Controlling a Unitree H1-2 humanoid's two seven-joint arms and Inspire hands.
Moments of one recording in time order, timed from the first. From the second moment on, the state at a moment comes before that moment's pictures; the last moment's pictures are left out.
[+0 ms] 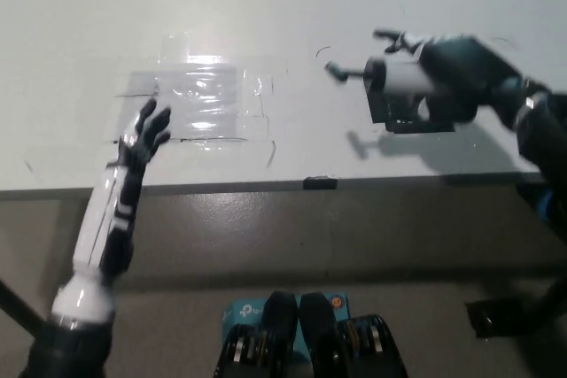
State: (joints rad) left_arm -0.11 0.14 -0.01 -0.31 0.04 -0.09 -0.08; right_arm -0.83 -0.44 0.31 0.24 -0.64 -0.03 0.43
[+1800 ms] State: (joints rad) left_arm 0.14 0.16 -0.04 -0.23 0.02 -0.22 -0.11; right_arm -0.89 -0.37 0.11 0.25 -0.50 -0.03 0.35
